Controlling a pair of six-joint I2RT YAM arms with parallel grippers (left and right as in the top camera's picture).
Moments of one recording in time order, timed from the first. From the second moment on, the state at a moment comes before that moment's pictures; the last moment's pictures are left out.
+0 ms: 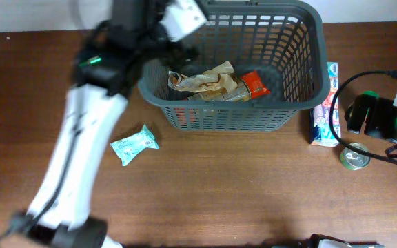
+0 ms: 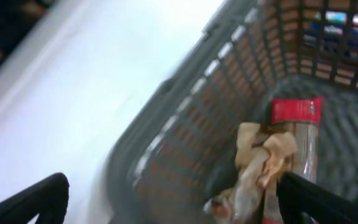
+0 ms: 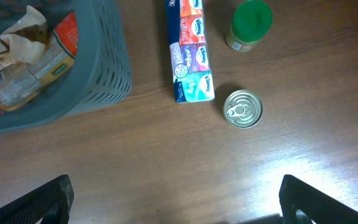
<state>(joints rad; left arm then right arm) -0.32 1.72 2.02 -0.81 0.20 0.68 -0.26 1.37 1.92 -1.65 -0.05 0.04</state>
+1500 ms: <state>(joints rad) 0.21 1.21 1.08 -0.92 0.35 0.77 -0.26 1.37 1.92 -1.63 -0.07 0.04</state>
